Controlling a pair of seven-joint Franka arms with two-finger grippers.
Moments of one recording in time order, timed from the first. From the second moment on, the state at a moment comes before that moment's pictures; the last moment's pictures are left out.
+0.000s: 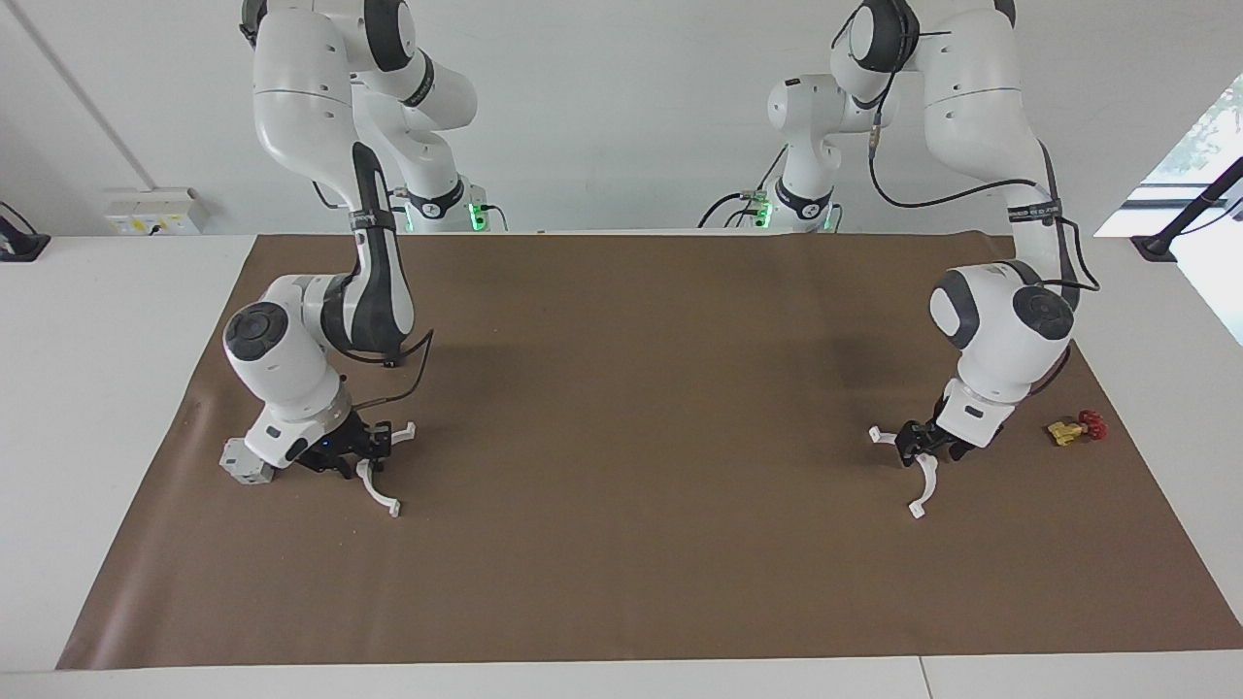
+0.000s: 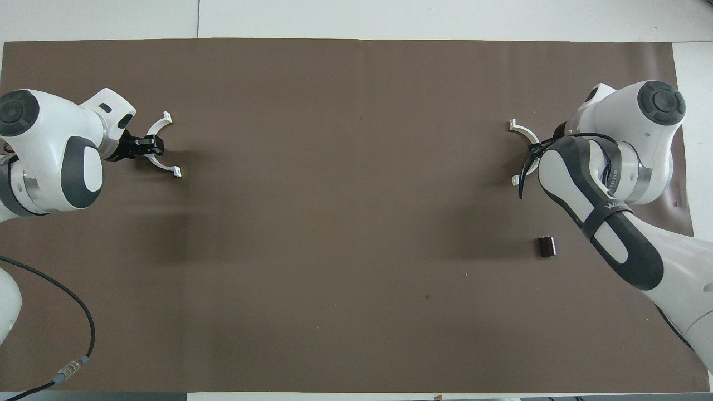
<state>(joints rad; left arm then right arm) -0.04 0.42 0.04 -1.86 -0.02 2.39 -0.03 0.00 0.45 -0.04 -1.84 0.05 2.33 -0.30</state>
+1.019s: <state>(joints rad) -0.04 0.41 0.04 -1.86 -0.02 2.40 -0.06 0.28 0.44 -0.02 -1.54 0.06 2.05 0.18</state>
